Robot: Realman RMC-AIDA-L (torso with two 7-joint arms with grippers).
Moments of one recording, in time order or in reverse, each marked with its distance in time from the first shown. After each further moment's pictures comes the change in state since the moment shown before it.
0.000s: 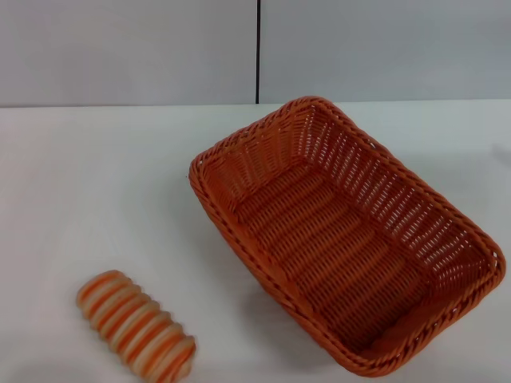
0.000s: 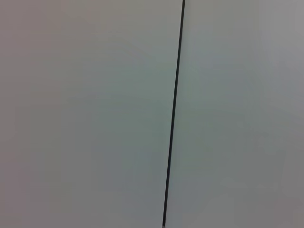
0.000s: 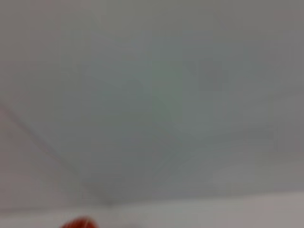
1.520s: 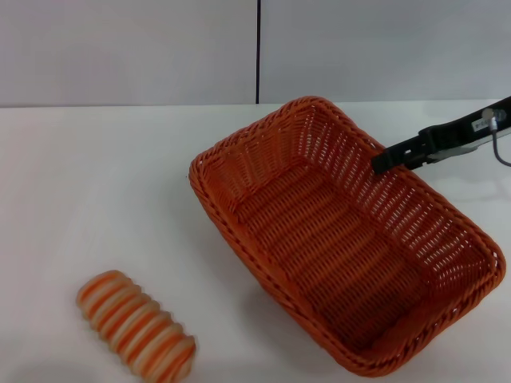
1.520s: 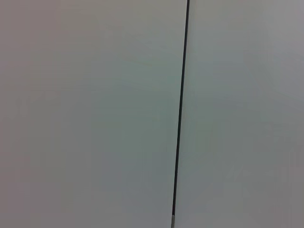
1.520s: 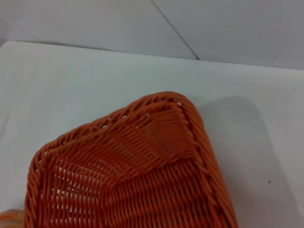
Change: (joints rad) left arm 0.018 0.002 0.000 0.001 0.001 -0.015 0.014; right arm 0.458 -0.045 -0.309 0.655 -0.267 -0.146 0.034
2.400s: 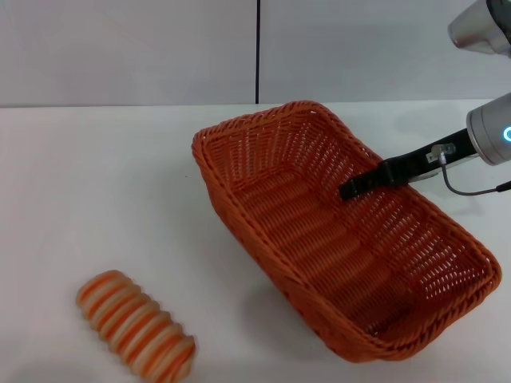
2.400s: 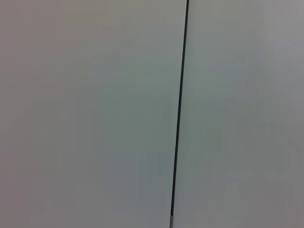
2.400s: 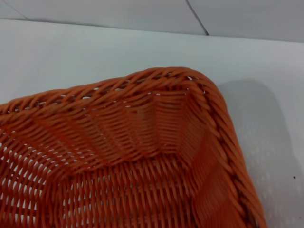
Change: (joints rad) left arm 0.002 -0.002 0.000 -0.004 0.000 0.006 0.001; right arm 0.011 0.070 -0.061 0.100 -0.007 -0.166 -0.046
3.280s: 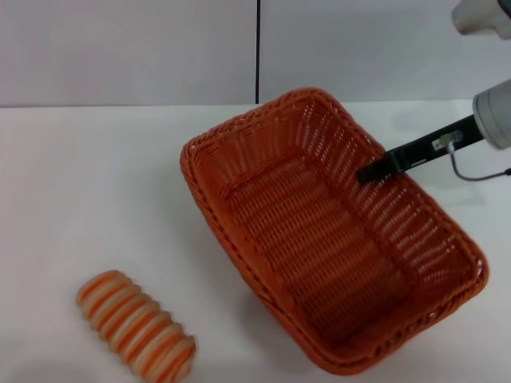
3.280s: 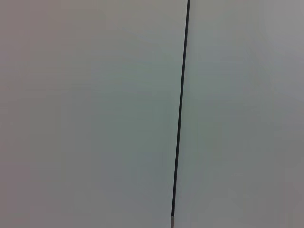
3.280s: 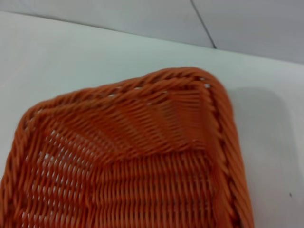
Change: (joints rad) left arm 0.007 0.000 0.000 -0.002 0.000 0.005 0.000; right arm -0.008 0.002 -0.018 -0.093 0.003 0.046 -0.069
